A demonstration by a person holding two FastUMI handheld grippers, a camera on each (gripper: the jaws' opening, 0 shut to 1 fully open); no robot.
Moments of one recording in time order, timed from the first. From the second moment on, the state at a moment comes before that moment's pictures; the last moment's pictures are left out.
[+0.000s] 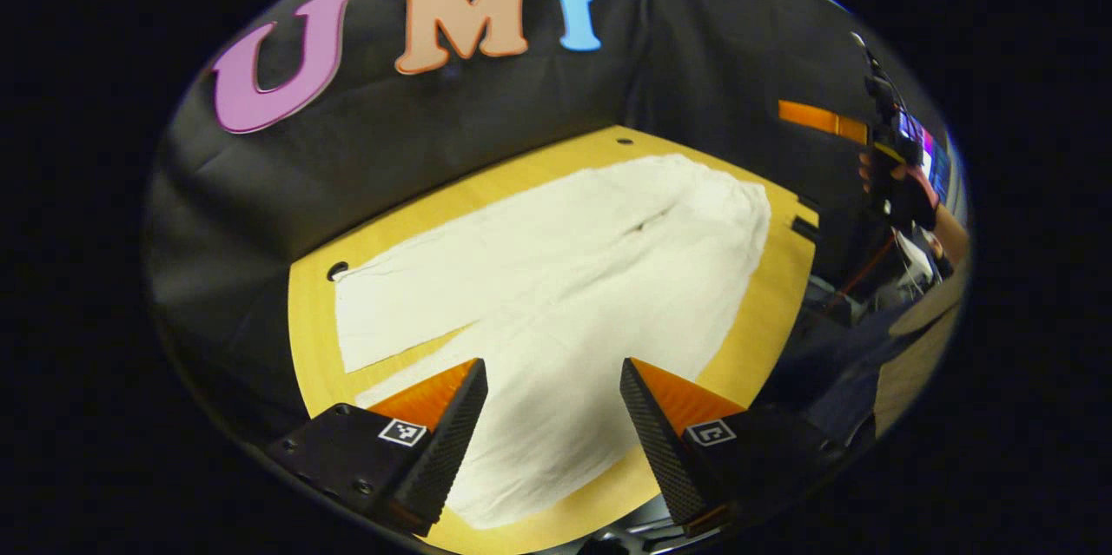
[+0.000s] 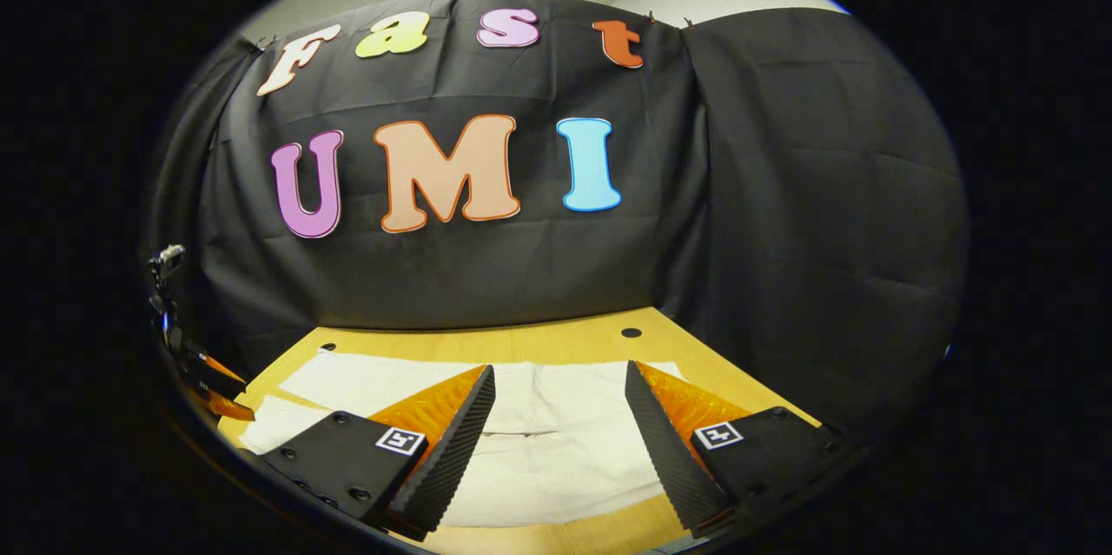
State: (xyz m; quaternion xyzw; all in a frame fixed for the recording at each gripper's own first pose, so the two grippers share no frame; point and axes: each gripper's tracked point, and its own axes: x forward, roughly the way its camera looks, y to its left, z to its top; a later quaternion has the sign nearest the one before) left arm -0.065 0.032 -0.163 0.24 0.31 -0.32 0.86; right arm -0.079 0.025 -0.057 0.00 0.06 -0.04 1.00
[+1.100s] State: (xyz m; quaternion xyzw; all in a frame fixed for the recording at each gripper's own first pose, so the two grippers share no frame) left arm -0.139 0.133 -0.309 0.48 0.50 -0.43 0.58; right arm -0.076 0.022 -0.088 -0.03 0.10 -0.05 0.99
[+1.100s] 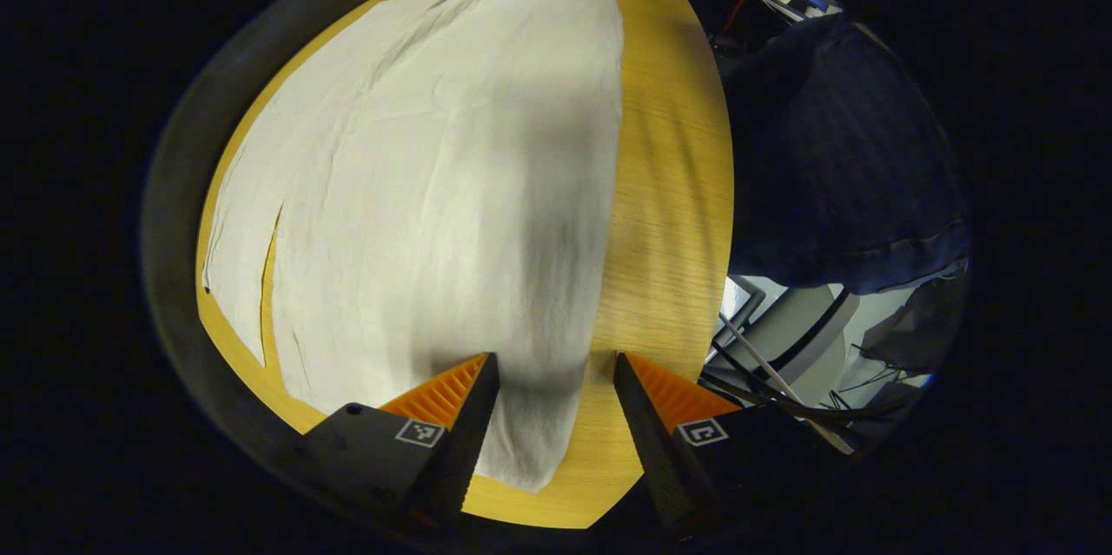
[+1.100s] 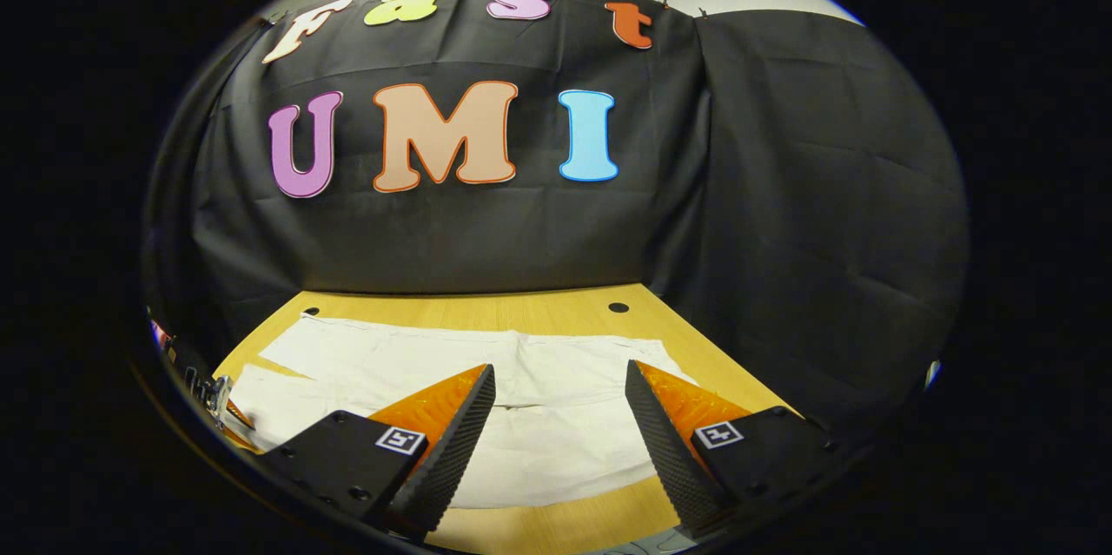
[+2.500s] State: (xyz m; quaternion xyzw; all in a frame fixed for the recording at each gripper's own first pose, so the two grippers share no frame) left arm -0.101 0.123 -0.313 0.44 0.57 -0.33 0.61; right arm -0.041 -0.010 -0.271 -0.36 0.34 0.34 0.80
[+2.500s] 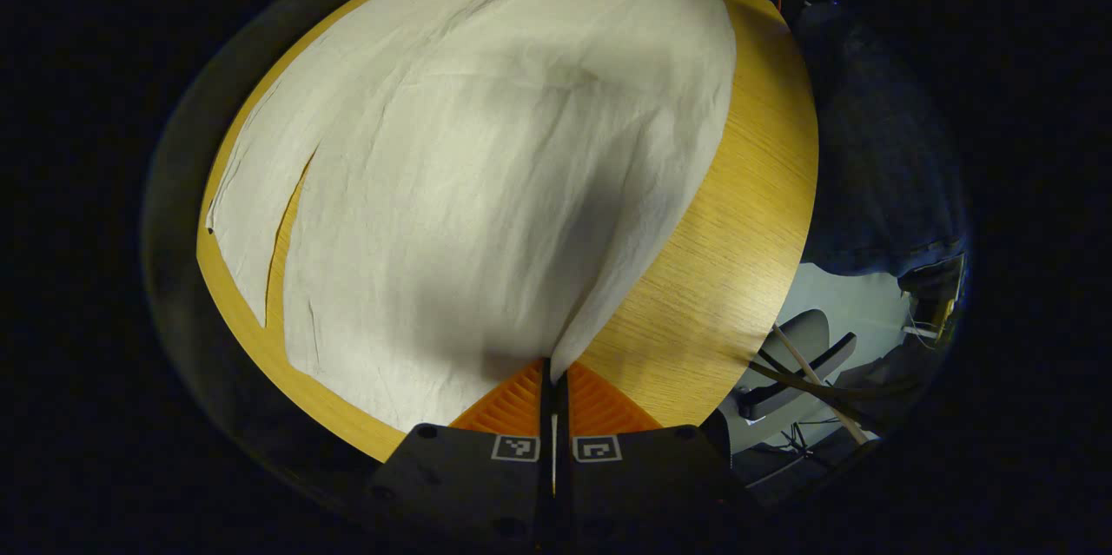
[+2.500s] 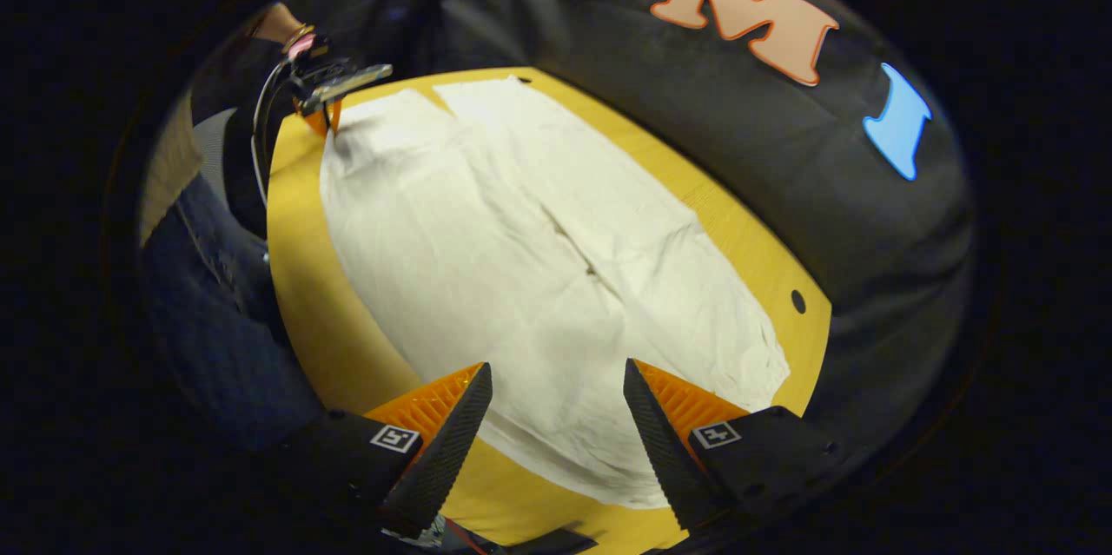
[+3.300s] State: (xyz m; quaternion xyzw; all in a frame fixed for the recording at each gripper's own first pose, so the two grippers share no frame) left arm -0.106 0.120 -0.314 0.44 0.58 -0.31 0.61; right arm -0.065 -0.060 -0.346 -0.41 0.48 0.40 0.66
